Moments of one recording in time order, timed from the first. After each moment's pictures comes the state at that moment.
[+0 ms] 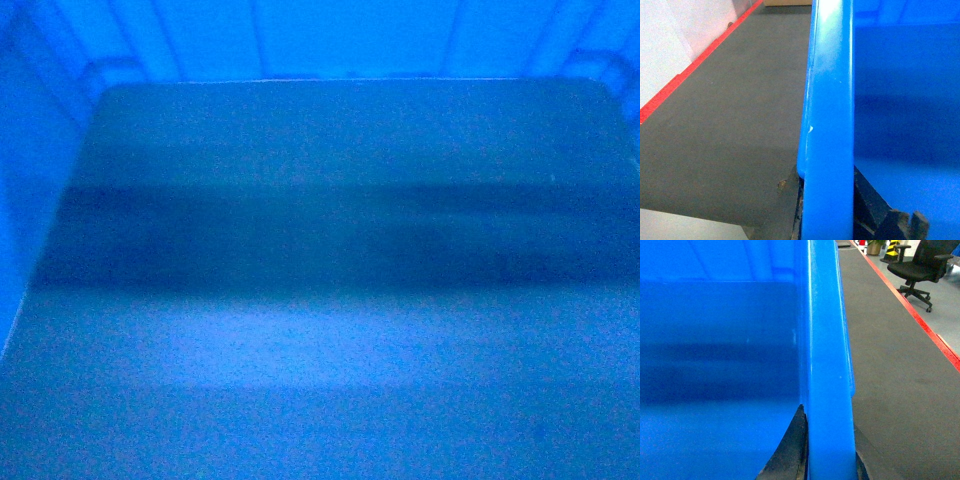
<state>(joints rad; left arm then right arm) -0.72 0.62 0.38 -0.10 -0.87 -0.19 0.50 0.47 0.31 -0.05 0.54 0.10</state>
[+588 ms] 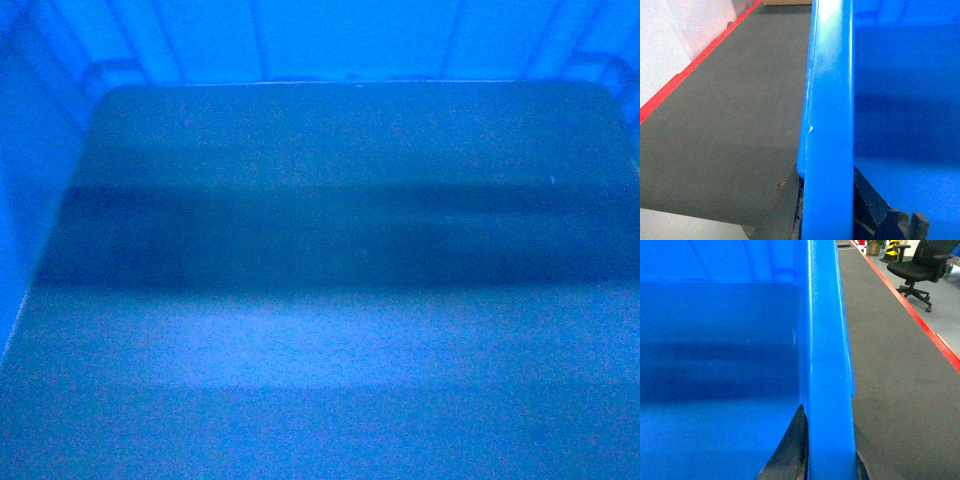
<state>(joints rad) -0.72 0.62 0.38 -0.10 -0.87 -0.19 0.50 0.47 0.31 -0.05 0.54 0.10</state>
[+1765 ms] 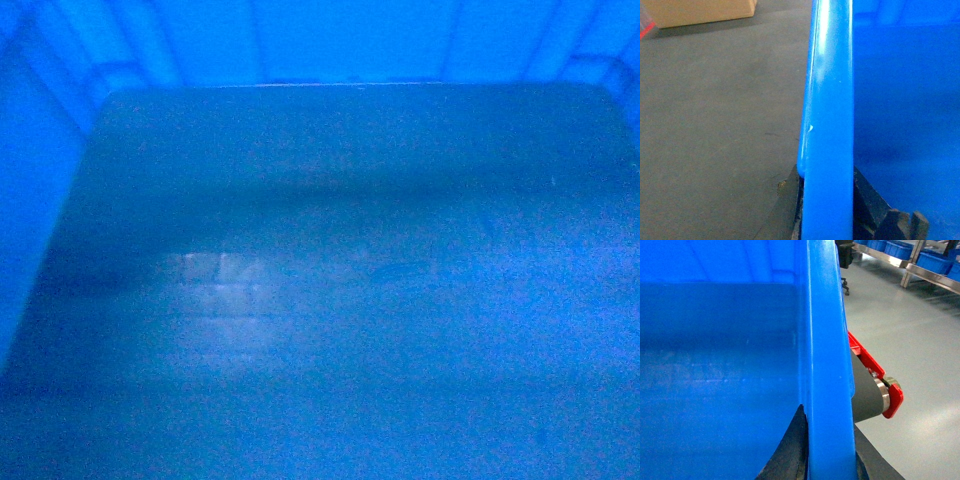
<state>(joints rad) -0.72 0.62 0.38 -0.10 -0.86 -0.19 0.50 0.47 0.31 -0.05 0.55 0.10</state>
